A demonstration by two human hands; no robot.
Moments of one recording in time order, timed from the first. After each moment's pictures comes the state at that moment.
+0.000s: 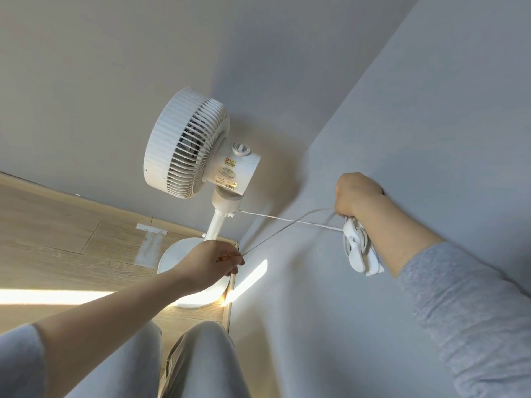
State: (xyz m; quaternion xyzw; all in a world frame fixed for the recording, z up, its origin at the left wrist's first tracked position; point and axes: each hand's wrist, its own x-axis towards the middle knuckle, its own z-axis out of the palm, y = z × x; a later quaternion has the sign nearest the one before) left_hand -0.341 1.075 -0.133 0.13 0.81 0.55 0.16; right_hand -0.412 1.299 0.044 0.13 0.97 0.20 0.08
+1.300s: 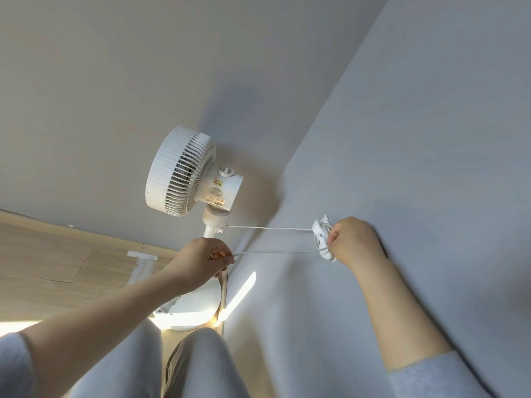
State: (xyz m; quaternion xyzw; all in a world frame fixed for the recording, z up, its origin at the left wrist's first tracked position) left_hand -0.298 1.054 -0.078 0.15 0.84 0.52 0.08; right_hand -0.267 1.282 0.072 0.21 0.98 0.03 0.04
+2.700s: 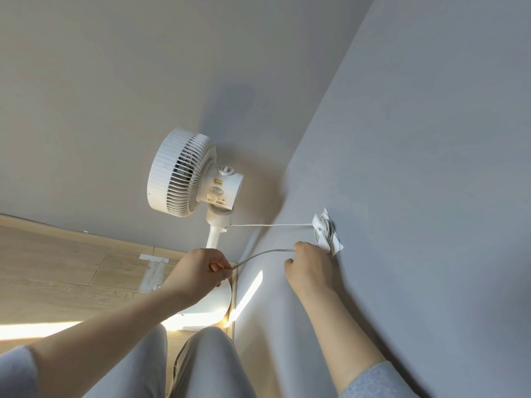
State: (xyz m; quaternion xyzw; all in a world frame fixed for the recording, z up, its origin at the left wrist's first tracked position) left_hand -0.274 1.069 -0.092 0.11 0.86 0.49 0.06; right_hand -0.263 1.275 -0.034 0.14 0.99 -0.02 -0.04
